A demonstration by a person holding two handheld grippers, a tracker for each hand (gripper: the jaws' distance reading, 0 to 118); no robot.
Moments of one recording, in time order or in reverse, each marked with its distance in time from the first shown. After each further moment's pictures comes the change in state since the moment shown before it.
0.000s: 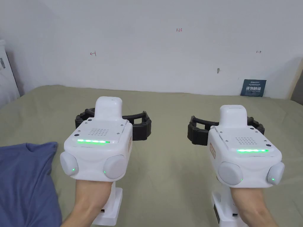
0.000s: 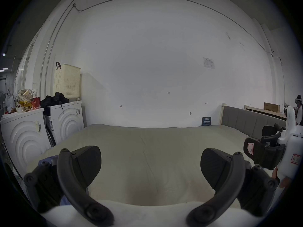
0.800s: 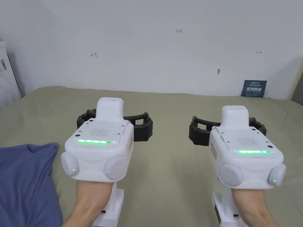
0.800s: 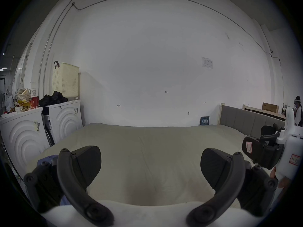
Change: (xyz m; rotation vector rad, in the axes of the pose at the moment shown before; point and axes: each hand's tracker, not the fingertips) left arm 0.003 0.002 0.003 -0.006 -0.013 0.003; right arm 0.002 0.000 0.002 0.011 -0.009 -0.004
